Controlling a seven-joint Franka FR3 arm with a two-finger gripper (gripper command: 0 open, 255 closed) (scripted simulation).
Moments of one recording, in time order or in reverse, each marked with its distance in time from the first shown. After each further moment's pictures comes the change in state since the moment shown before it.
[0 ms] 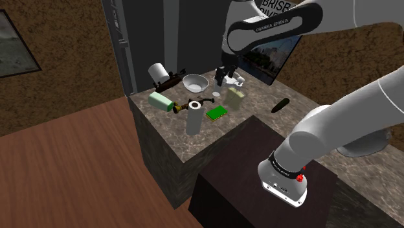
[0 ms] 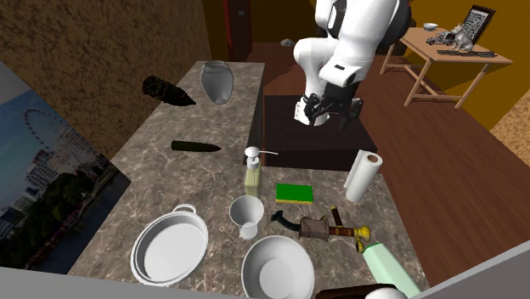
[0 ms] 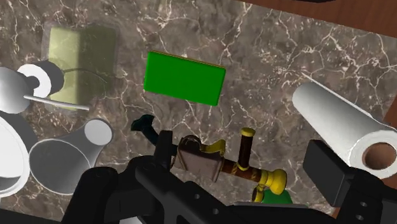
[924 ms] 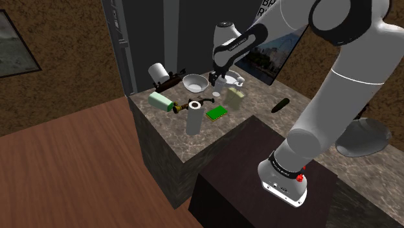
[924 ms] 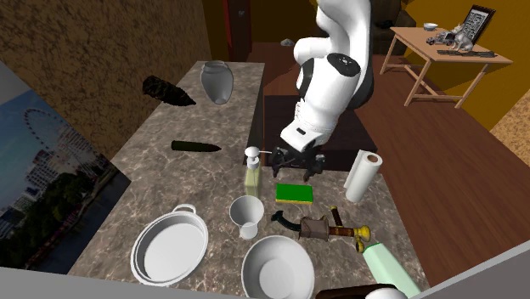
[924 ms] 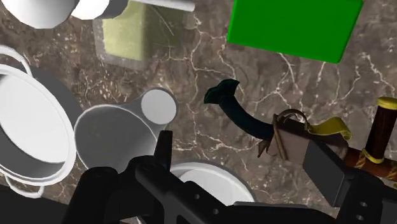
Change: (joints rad) arm -0.088 0.486 -0.064 0.237 -0.194 0.306 0.067
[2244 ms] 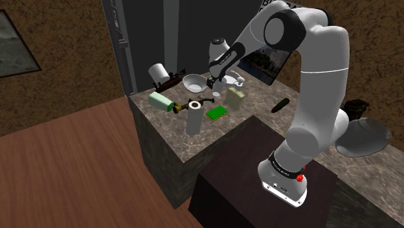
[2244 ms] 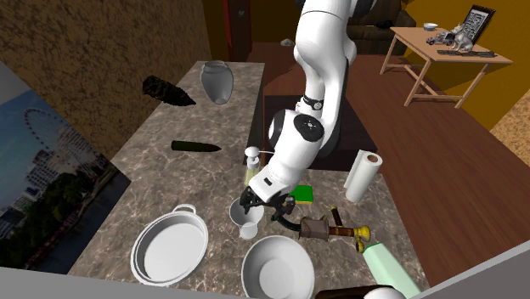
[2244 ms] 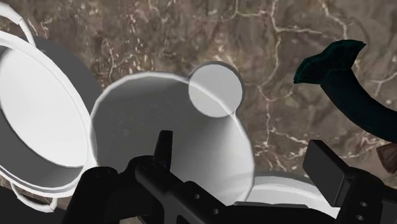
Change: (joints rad) arm -0.041 0.394 -0.065 0.287 -0.080 0.155 0.038
